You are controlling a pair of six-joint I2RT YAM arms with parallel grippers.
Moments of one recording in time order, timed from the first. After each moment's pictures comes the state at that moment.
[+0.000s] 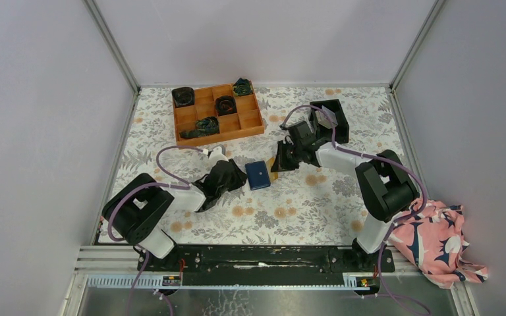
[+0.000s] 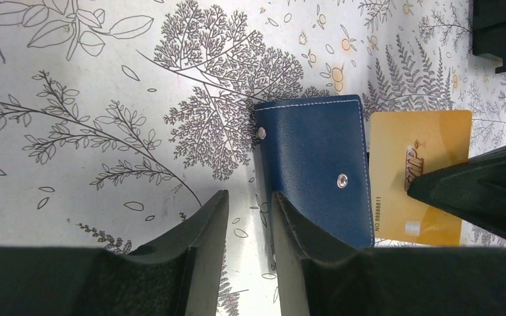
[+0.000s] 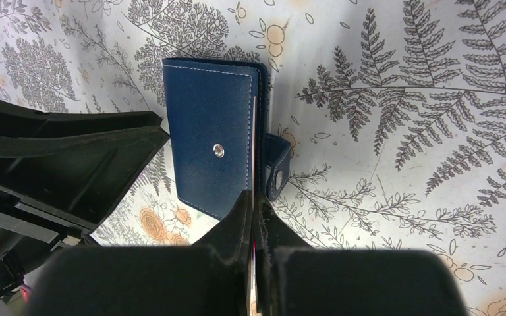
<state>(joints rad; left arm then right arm) -0.67 1.57 0.47 0.48 -0.23 -0.90 0.53 1.77 1.05 -0.22 -0.34 0.52</state>
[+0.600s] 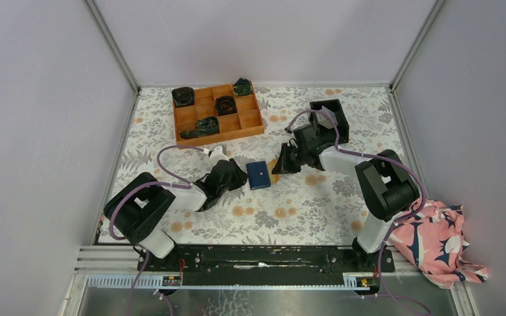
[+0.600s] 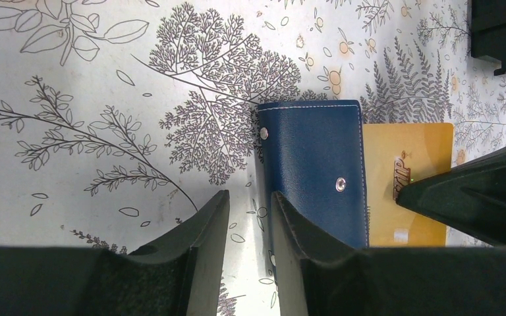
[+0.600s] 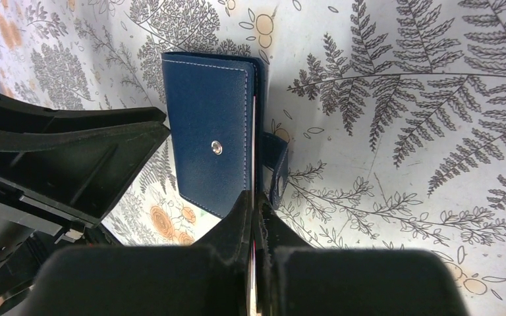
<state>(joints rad) -0.67 1.58 0.48 0.48 -0.23 -0.90 0.50 1.77 0.97 -0.12 -0.42 0.57</state>
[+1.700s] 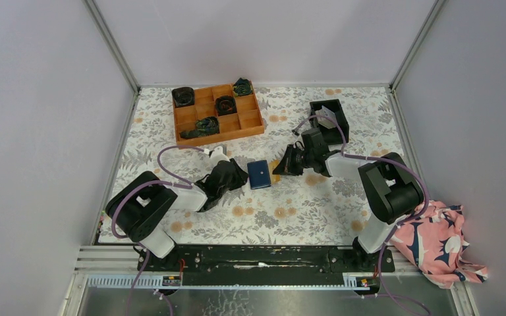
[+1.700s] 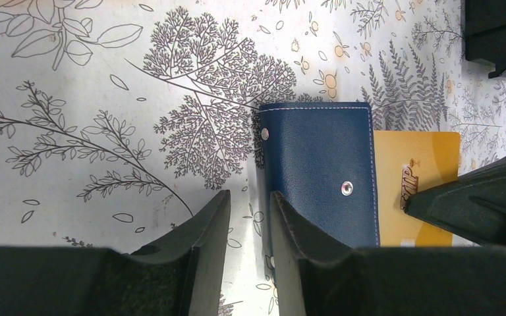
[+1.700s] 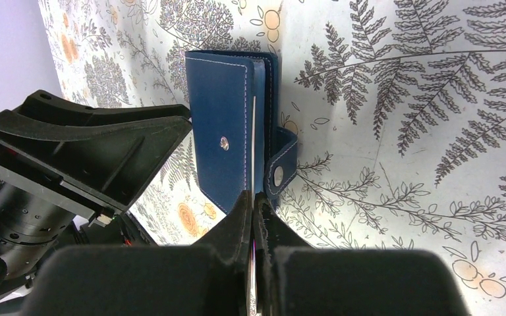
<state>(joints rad) -0.68 1.60 0.47 0.52 -0.24 -0.90 0.45 1.73 0.84 0.07 -0.52 0.69</state>
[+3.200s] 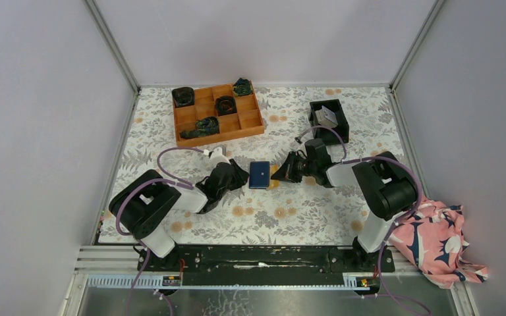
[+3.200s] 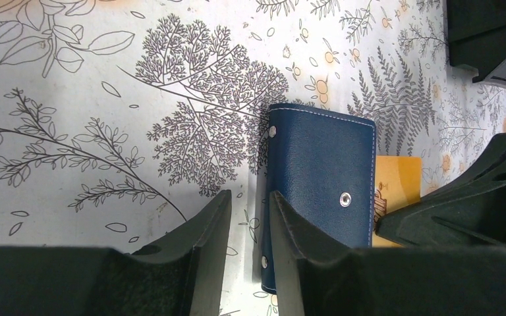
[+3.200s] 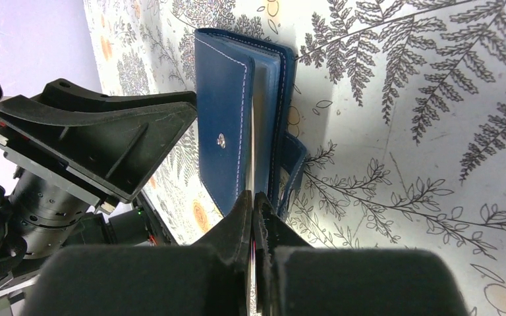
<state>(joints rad) -0.68 1.63 0.45 0.63 -0.24 -0.90 0.44 1.76 0.68 0.38 -0.59 0.82</state>
